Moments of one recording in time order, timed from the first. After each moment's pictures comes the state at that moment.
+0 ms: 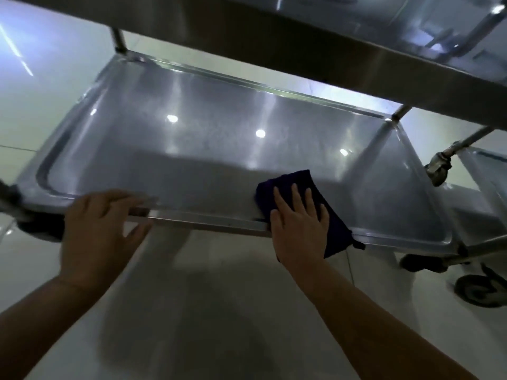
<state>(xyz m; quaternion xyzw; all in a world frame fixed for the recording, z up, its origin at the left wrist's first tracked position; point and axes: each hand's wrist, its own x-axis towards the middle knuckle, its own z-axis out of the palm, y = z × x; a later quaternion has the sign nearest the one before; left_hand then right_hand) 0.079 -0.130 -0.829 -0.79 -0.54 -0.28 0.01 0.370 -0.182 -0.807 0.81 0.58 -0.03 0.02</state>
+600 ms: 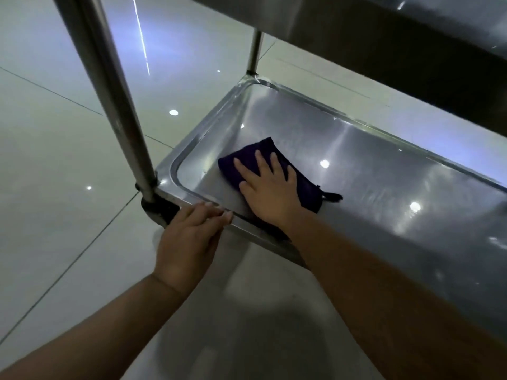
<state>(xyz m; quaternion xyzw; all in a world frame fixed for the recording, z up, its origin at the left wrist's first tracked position) 0.037 -0.133 -0.848 -0.74 -0.57 -0.36 0.00 0.190 -0.026 -0.804 0.58 0.81 -0.10 0.06</state>
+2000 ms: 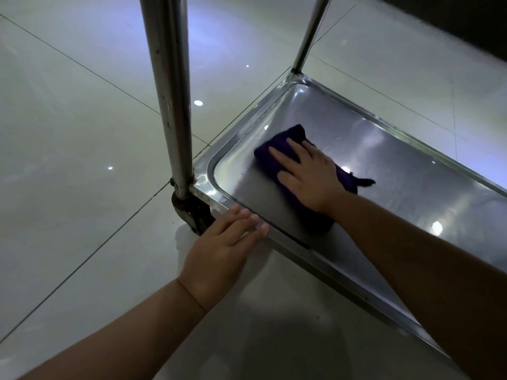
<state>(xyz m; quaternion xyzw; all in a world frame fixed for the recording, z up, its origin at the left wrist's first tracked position) 0.024 -0.122 -0.884 -0.77 -0.51 -0.38 0.05 0.188 0.034 -0.803 0.51 0.86 -0.06 0.07</state>
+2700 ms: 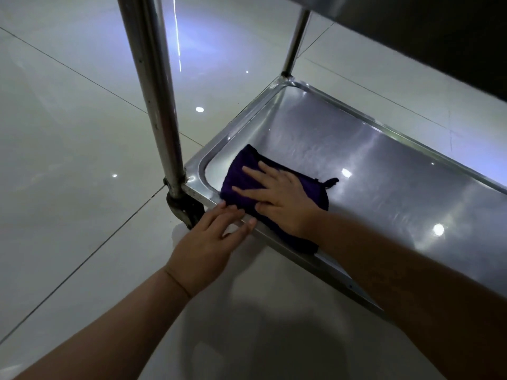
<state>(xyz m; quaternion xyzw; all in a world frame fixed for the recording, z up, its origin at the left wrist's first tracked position) 0.026 -0.130 -0.876 -0.80 -0.52 -0.28 0.11 0.189 -0.021 -0.803 0.36 0.92 -0.16 0.03</state>
